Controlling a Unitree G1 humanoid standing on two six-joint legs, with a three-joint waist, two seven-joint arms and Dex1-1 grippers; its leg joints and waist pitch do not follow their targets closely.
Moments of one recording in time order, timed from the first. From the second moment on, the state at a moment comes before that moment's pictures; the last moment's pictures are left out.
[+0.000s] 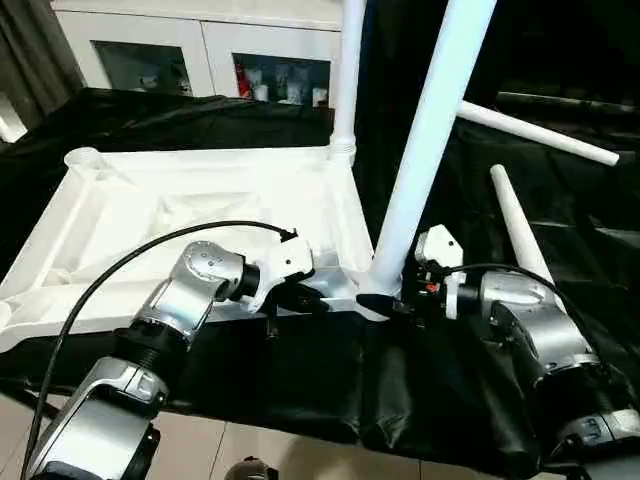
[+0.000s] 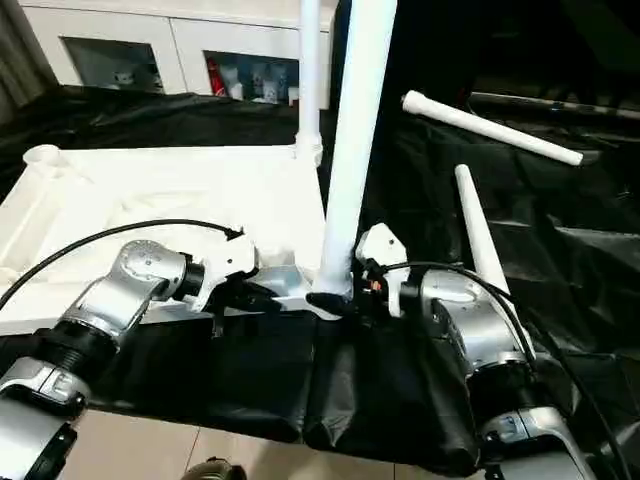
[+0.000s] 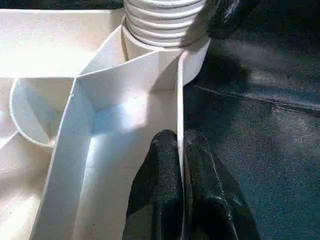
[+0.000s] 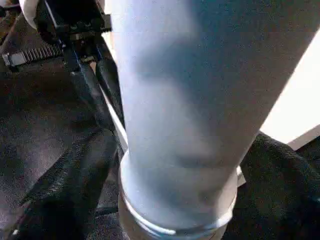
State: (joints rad) left arm -0.66 0.33 -0.32 0.60 0.07 0.11 -1.23; right arm -0.47 -0.39 0.17 0.47 0.17 0.06 1.08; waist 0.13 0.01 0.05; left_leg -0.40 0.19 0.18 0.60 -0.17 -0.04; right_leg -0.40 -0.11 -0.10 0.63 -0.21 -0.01
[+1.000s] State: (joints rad) left arm -0.72 0.21 -0.26 0.73 0.09 0.21 -0.96; right arm -0.55 -0.21 0.06 0.66 0.15 0.13 0.65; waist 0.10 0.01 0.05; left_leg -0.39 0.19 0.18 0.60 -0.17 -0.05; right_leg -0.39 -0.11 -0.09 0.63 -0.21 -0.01
